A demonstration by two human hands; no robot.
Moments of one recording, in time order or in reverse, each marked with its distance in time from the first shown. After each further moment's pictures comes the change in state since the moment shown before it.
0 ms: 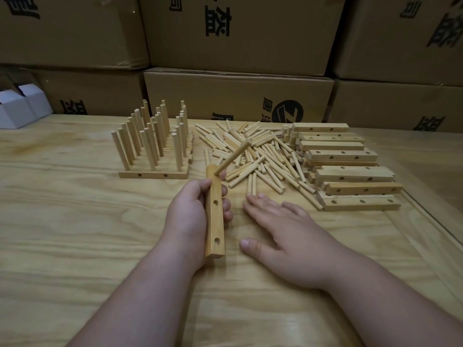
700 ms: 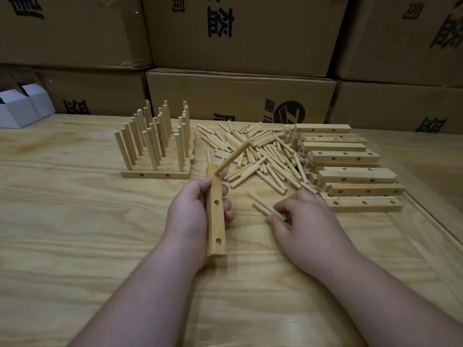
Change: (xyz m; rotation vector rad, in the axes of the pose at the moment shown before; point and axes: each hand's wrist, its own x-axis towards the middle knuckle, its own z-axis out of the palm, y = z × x) left_hand 0.000 0.001 0.000 -0.052 -0.002 0.003; right_hand 0.002 0.003 -0.002 -0.016 0.356 0.338
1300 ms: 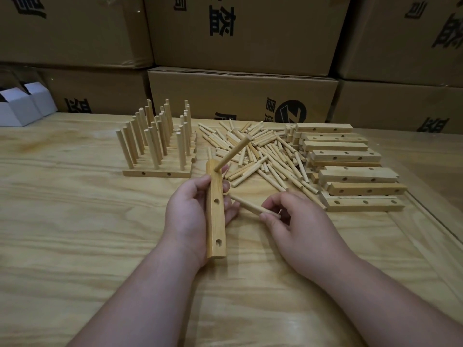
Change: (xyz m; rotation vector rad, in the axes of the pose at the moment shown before) left_hand -0.003 0.002 -0.002 -0.040 -0.022 -0.023; right_hand -0.006 -0.011 -0.002 0.296 0.009 -0.095
